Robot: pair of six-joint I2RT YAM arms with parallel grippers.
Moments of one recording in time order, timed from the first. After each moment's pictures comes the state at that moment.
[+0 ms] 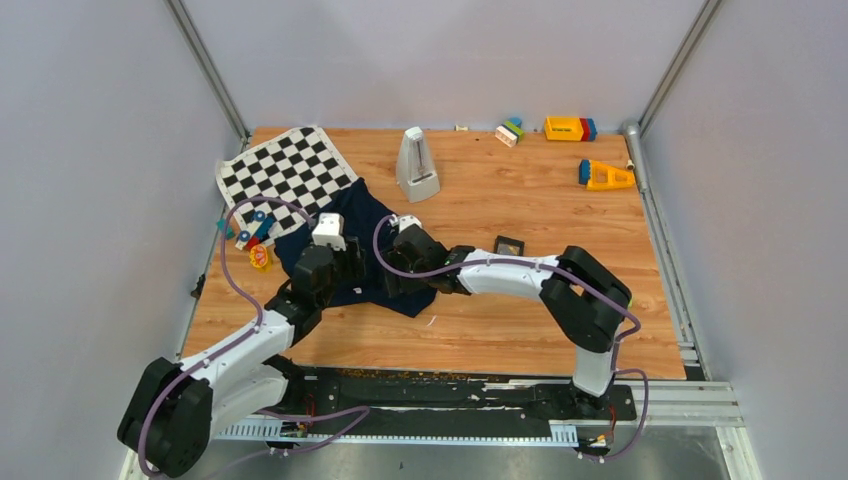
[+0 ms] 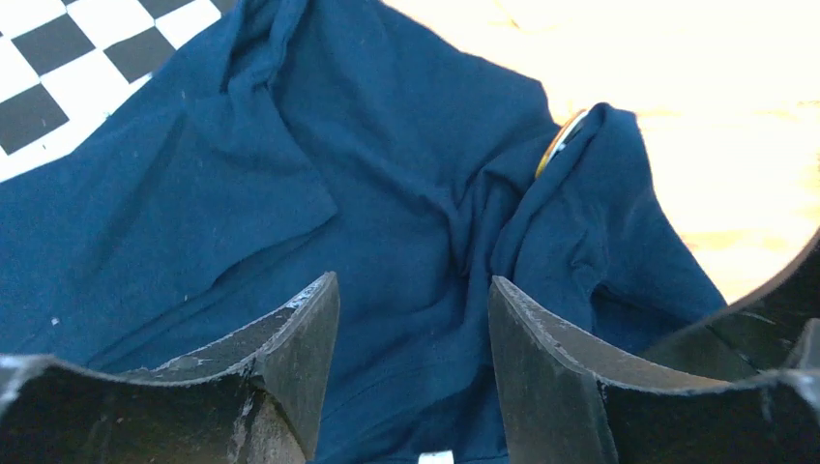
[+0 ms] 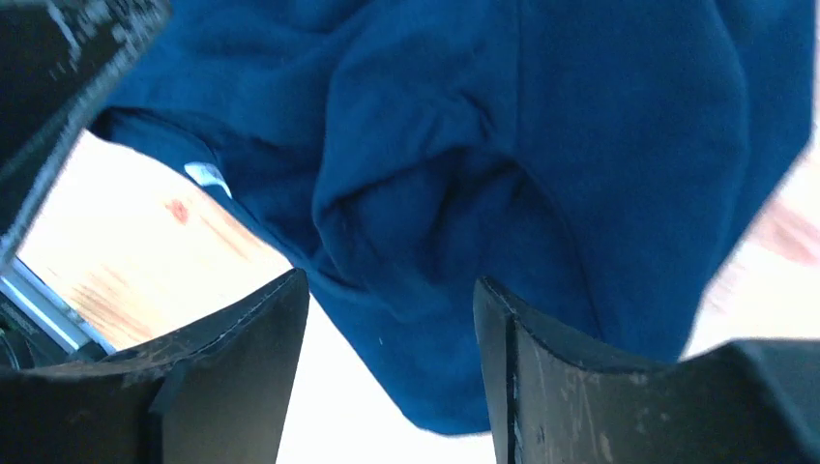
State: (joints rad) left arm -0.50 0.97 0.34 0.30 -0.29 -0.25; right arm 0.98 1.82 1.16 -0.14 0.06 0.55
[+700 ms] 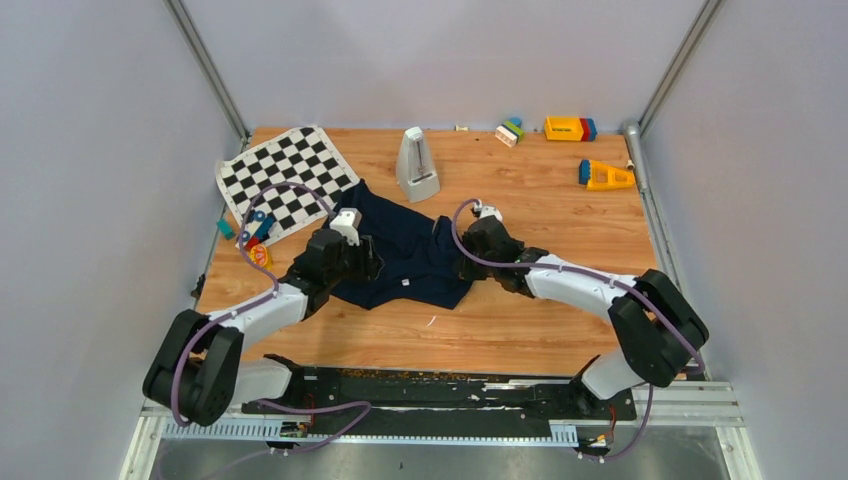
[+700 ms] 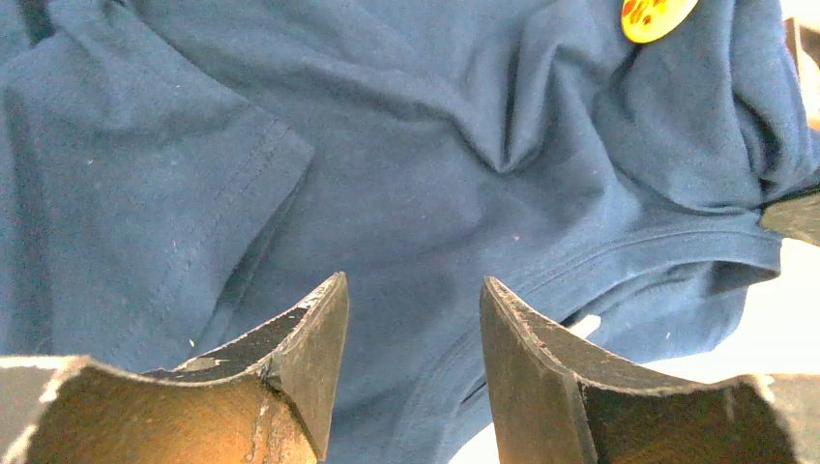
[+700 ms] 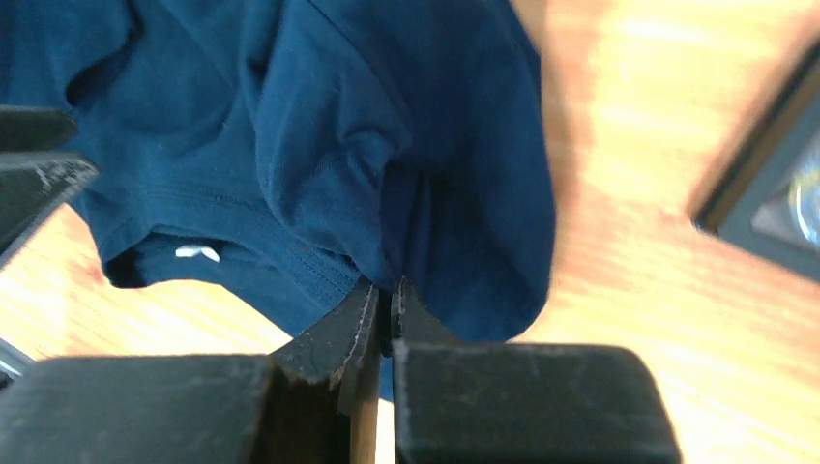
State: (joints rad) left arm -0.40 1.20 0.43 0.23 0.06 -0.34; right arm 0.75 1.52 0.86 -0.07 0.08 0.64
